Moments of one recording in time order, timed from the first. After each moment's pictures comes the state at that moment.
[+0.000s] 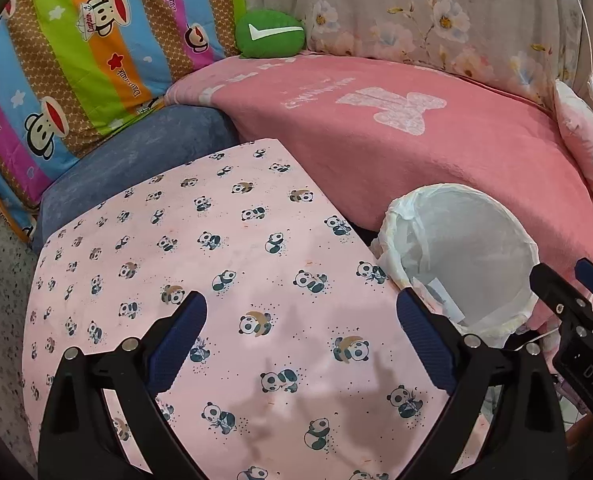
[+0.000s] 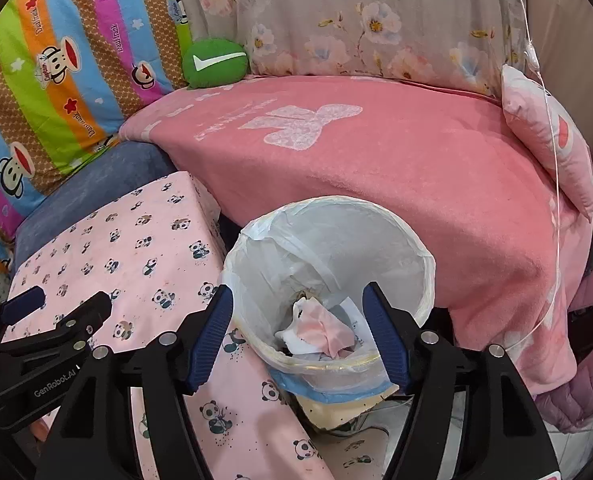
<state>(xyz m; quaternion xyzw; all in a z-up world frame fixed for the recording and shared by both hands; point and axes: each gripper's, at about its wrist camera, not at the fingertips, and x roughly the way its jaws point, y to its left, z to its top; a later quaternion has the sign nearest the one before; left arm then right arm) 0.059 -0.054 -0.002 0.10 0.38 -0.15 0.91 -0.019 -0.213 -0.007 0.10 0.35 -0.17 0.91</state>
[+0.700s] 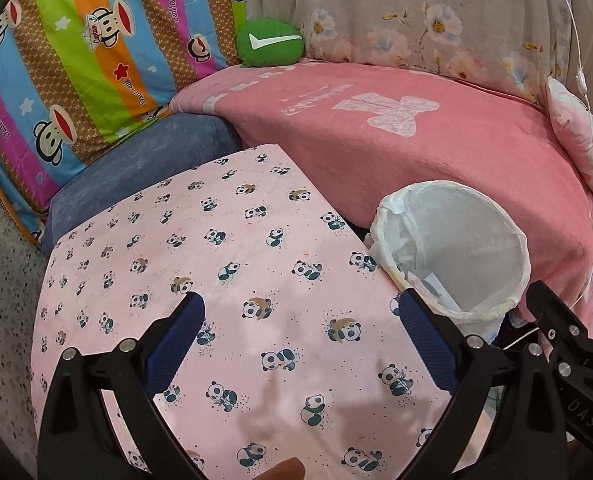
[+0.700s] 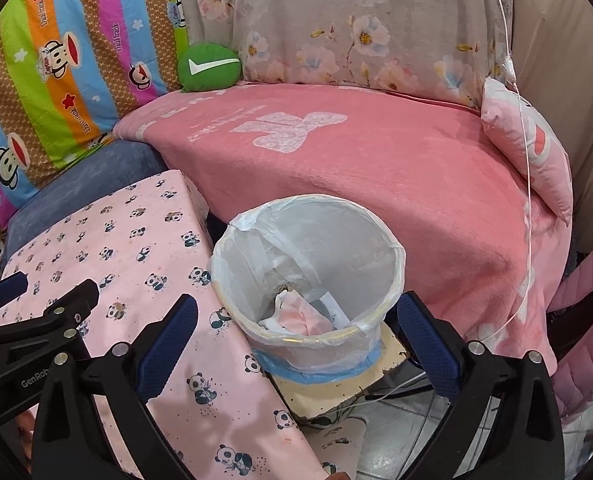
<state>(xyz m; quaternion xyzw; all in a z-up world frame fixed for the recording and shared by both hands) 0.032 -0.054 0.004 0.11 0.37 -0.14 0.91 -0.053 -0.206 0.001 0.08 0.34 -0.20 0.91</state>
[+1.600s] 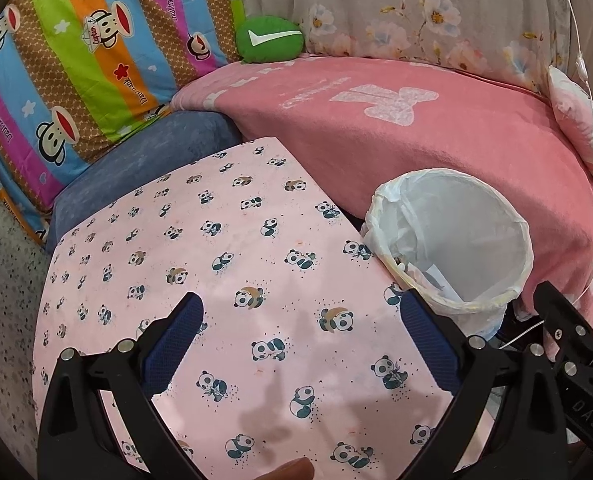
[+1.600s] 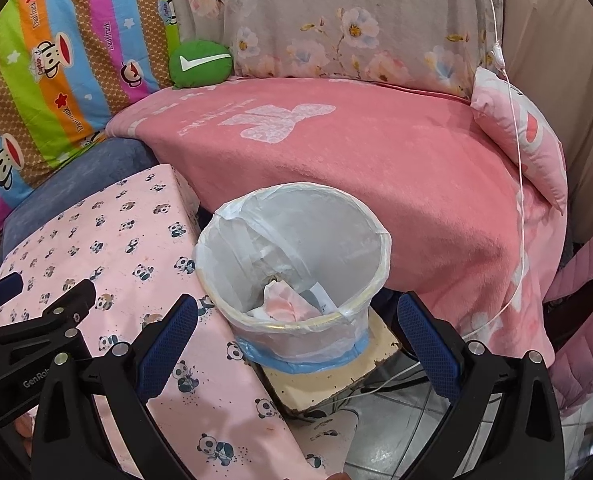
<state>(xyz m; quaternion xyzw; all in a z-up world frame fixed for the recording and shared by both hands) 0.023 -0.066 -0.004 0.12 0.37 -0.13 0.91 -0.064 -0.220 -0.008 0.09 0.36 -0.20 0.91</state>
